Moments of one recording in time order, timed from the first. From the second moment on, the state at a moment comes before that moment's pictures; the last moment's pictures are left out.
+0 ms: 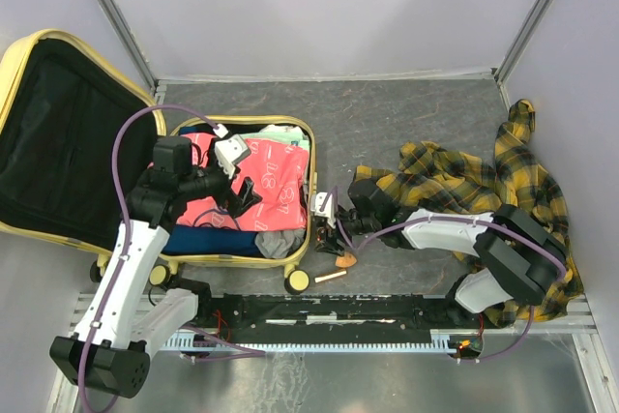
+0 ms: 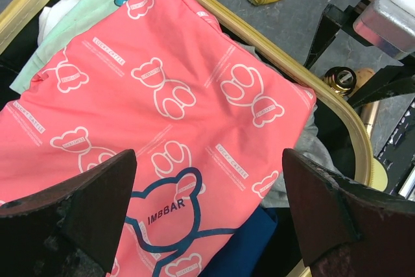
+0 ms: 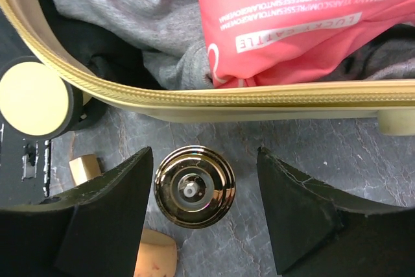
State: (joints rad) left arm -0.19 0.90 0.97 -0.72 0.61 0.45; right arm 0.86 1.47 0.62 0.25 -0.56 -0.35
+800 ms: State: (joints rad) left arm -0.17 0.96 0.96 -0.60 0.57 0.37; right arm 0.86 1.24 0.94 -0.32 -0.51 -0.37
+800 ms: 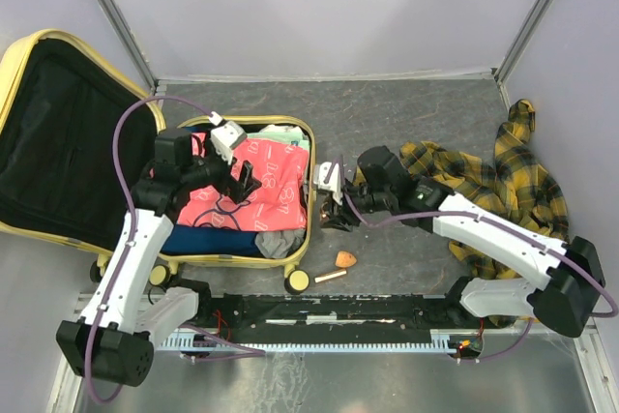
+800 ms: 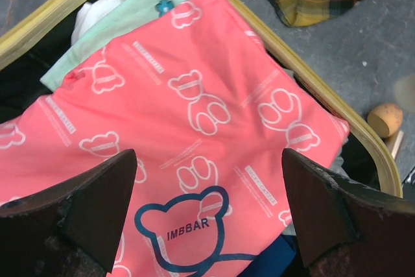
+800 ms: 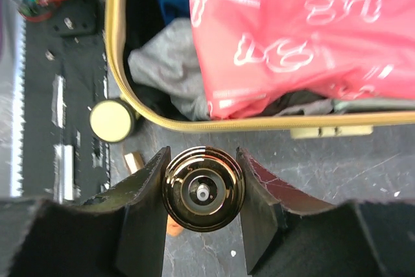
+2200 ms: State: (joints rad) left arm 0.14 1.02 1.01 -0.48 0.58 0.04; right arm 1.04 1.87 1.62 -0.78 -0.59 -0.26
